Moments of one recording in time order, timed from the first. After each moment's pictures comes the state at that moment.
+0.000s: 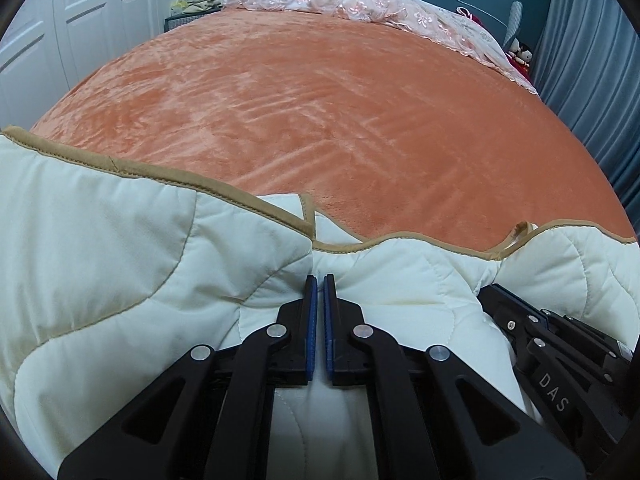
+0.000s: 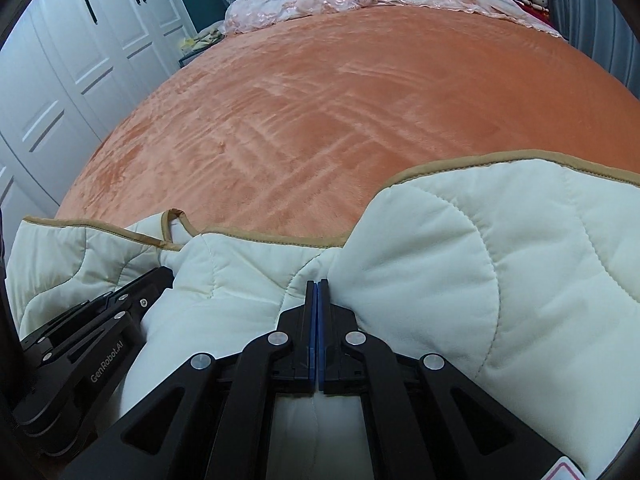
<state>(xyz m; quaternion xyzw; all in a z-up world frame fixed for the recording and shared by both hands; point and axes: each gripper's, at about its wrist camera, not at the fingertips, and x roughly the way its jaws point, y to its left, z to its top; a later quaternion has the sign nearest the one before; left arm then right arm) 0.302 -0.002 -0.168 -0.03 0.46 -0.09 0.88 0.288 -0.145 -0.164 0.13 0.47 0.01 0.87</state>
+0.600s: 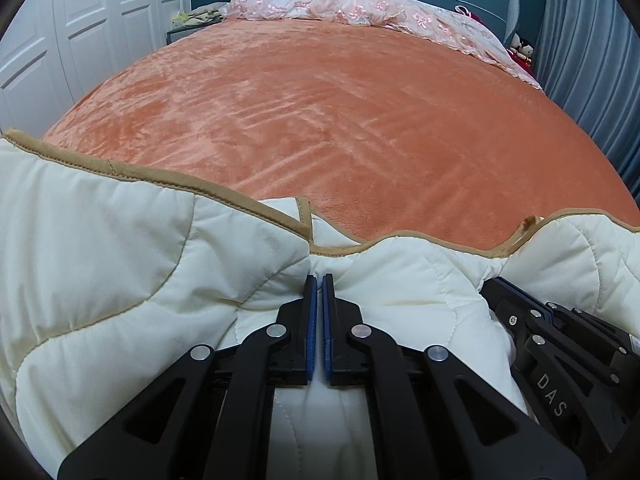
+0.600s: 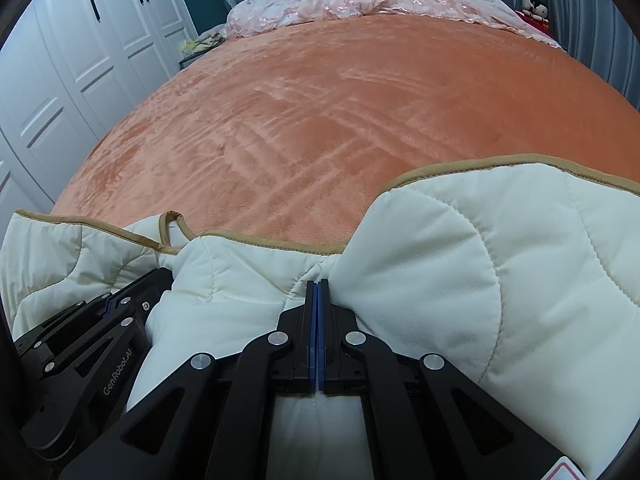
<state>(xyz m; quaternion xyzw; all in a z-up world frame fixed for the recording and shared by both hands) 0.300 -0.012 -0.172 0.00 0.44 -0.07 0.89 0.293 -0.140 -0.167 0.11 0.46 0.00 0.88</state>
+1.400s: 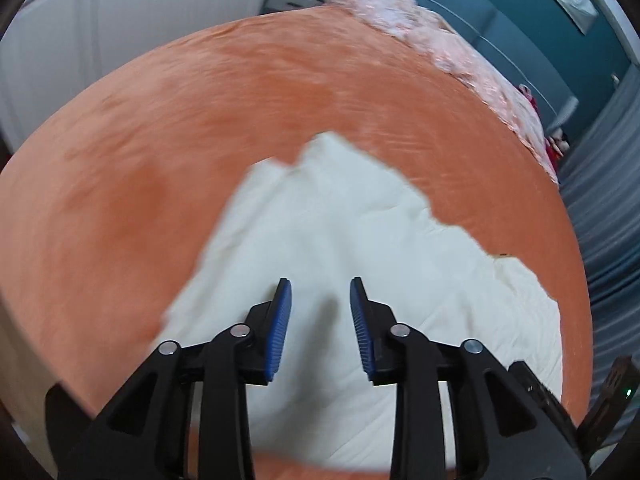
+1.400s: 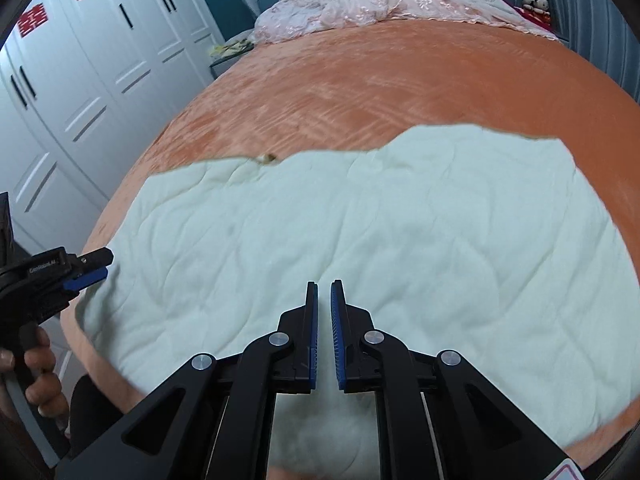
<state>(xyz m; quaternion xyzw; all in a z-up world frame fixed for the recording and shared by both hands) 0.166 0.173 -0.083 -0.20 0.47 0.00 0.86 0.137 -0.118 -0.092 0.14 0.46 0.05 0.87</state>
